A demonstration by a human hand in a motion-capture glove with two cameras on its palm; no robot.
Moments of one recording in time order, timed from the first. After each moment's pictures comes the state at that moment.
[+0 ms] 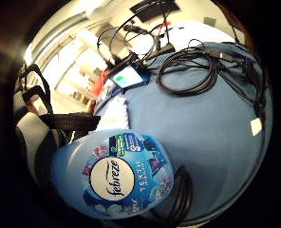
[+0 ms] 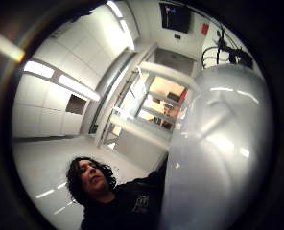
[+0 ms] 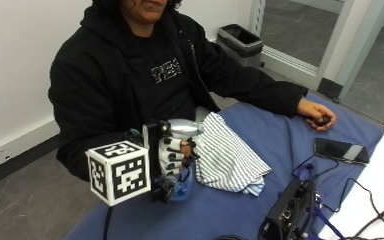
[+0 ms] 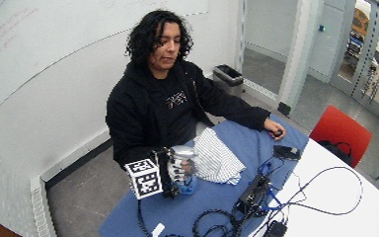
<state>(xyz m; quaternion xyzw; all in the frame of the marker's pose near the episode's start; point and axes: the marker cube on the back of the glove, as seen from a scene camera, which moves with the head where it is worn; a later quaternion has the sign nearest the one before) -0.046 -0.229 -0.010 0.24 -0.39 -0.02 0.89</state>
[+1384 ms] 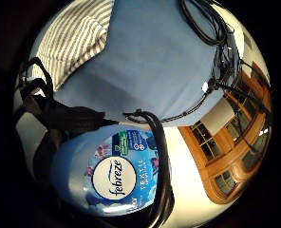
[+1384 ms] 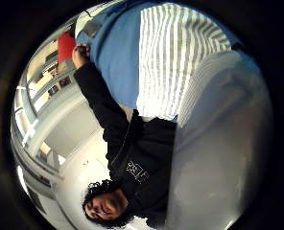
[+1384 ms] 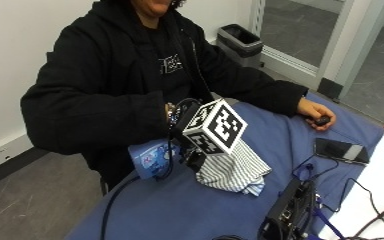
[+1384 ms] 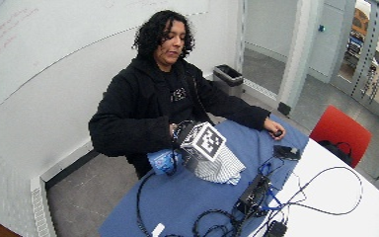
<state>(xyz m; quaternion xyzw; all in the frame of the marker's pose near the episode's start) -0.138 -0.254 0.037 -0.36 0.00 0.08 0.93</state>
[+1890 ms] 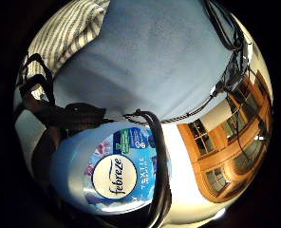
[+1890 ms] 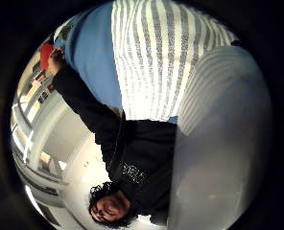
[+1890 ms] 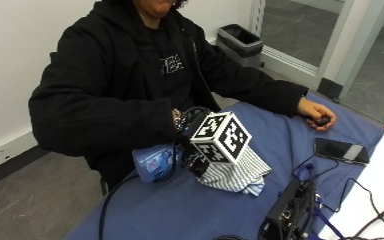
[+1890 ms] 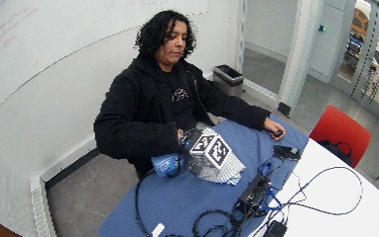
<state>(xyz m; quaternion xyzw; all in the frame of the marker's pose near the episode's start) -0.137 -0.259 0.064 -0.42 0.01 0.09 0.90</state>
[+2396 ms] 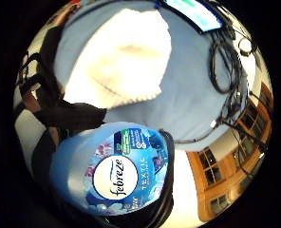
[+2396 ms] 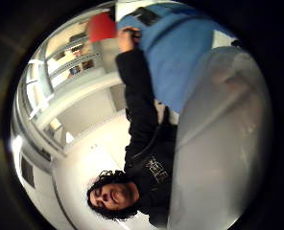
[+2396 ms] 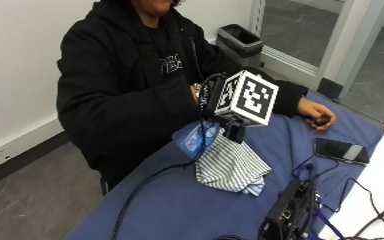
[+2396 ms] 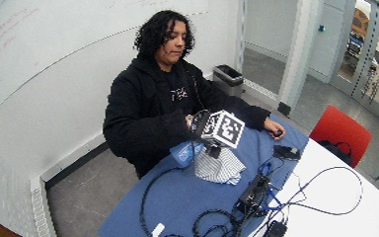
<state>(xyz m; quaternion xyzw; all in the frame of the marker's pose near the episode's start) -0.219 -0.315 0.008 -0.27 -0.14 -0.03 0.95</state>
